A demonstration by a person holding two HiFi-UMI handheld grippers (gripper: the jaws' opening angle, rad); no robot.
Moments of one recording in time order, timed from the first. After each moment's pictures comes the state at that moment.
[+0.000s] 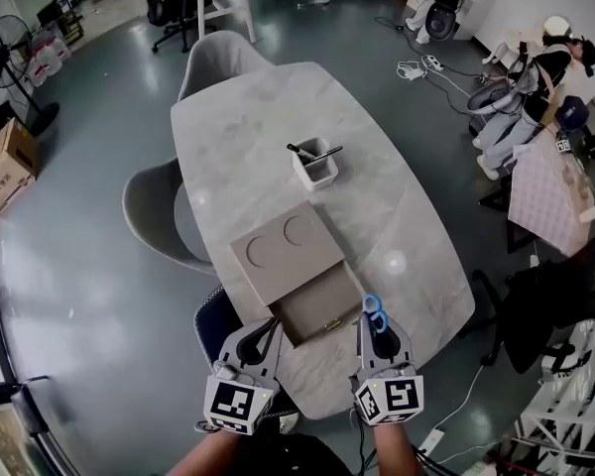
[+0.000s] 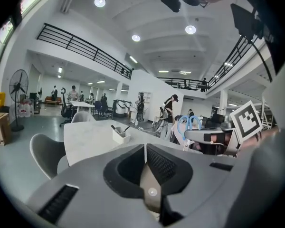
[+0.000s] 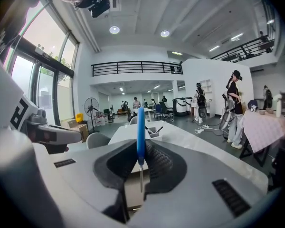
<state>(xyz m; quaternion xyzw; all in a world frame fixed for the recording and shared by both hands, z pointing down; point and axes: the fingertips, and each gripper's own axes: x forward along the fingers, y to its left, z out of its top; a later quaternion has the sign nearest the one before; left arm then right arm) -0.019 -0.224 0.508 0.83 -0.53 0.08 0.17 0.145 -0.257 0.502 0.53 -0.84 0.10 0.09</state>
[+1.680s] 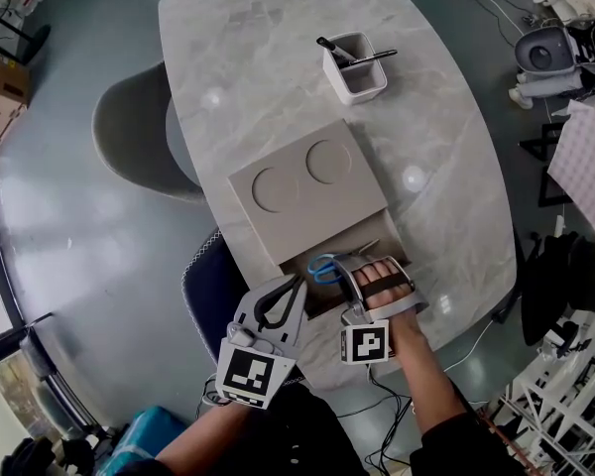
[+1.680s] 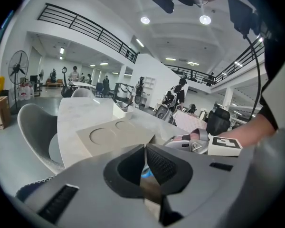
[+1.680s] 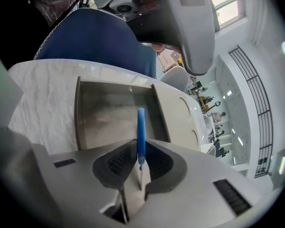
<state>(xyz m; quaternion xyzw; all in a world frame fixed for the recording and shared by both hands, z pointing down) -0.010 -0.261 0.617 0.81 -0.51 0.13 0.26 0.049 -0.265 0.723 0.05 -0.75 -0.37 0.55</state>
